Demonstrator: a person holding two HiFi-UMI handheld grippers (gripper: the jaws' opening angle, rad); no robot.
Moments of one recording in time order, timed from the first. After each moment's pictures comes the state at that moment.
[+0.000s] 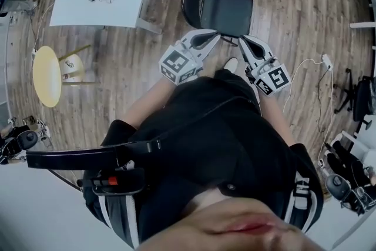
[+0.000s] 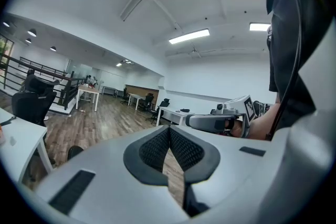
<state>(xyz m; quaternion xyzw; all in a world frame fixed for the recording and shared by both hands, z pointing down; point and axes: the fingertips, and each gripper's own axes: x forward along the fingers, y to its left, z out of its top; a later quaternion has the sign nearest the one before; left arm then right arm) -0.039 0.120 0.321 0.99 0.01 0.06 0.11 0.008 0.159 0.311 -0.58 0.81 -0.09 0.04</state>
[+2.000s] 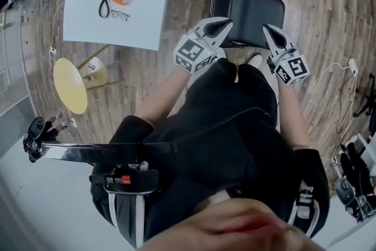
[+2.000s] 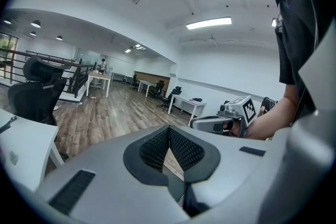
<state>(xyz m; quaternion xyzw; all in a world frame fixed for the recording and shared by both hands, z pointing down) 0.018 -0.121 0.402 0.98 -0.02 0.14 0.13 0.104 -0.062 0.424 -0.62 0.77 -0.17 0.02</state>
